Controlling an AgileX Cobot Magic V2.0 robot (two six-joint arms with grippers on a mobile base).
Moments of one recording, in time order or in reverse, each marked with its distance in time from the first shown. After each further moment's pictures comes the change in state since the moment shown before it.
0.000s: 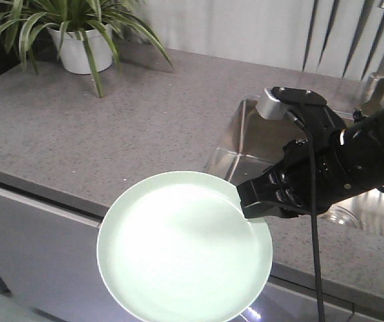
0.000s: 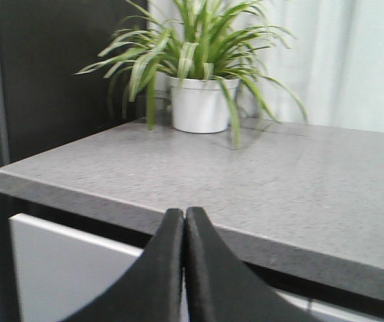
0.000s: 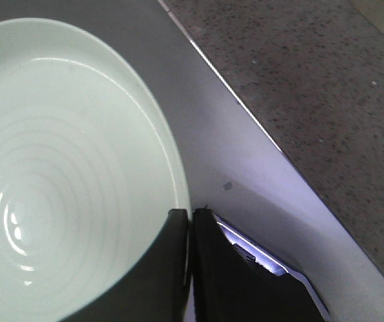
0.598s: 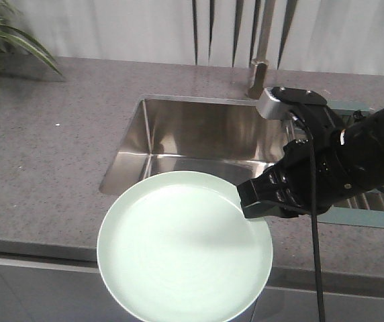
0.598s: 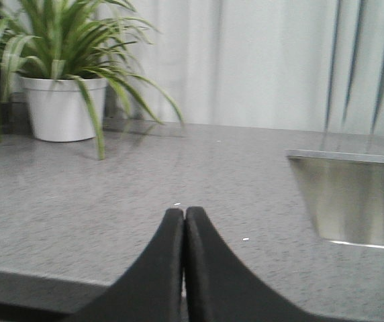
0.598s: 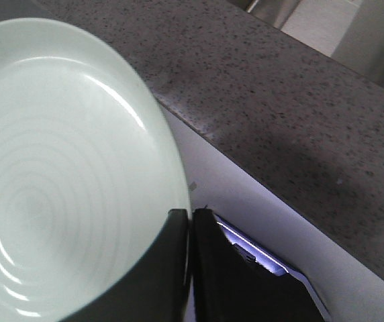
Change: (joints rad) left arm 0.000 0.000 0.000 0.000 0.000 0.000; right arm 0.000 0.000 0.000 0.000 0.000 0.000
